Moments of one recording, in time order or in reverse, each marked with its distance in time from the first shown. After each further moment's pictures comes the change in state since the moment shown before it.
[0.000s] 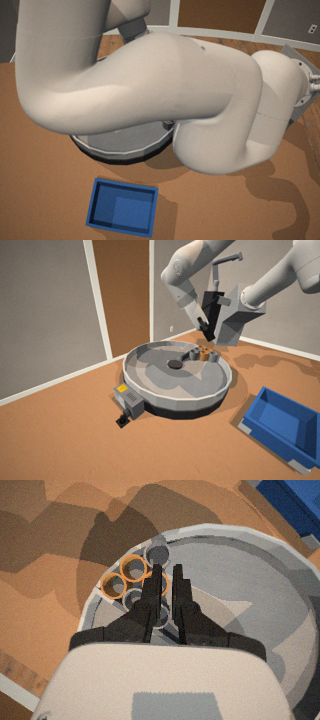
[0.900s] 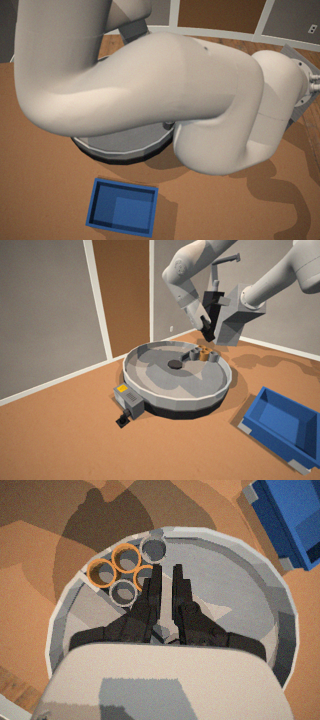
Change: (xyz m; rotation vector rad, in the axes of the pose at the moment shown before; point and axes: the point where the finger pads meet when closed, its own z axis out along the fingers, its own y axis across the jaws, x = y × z) arm -0.002 0.001 0.001 0.002 -0.028 -0.221
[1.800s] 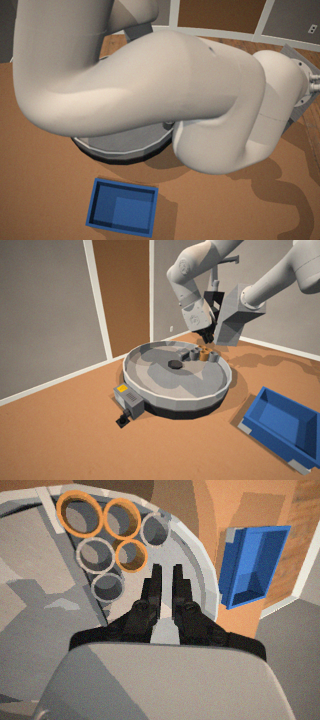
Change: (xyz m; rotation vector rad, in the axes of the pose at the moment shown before) arm -0.006 -0.001 0.005 0.004 -0.088 -0.696
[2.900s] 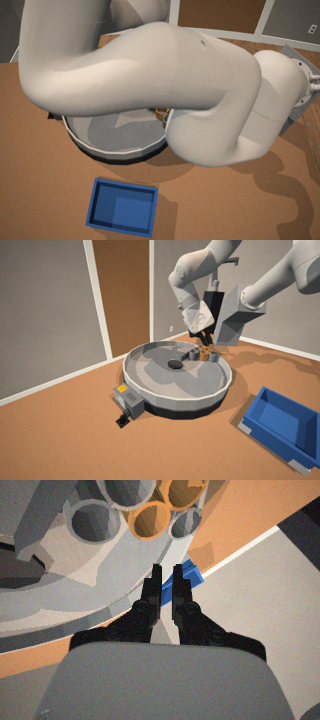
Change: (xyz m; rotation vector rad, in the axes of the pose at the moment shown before) arm -0.005 -0.007 0.009 0.000 -0.137 -1.038
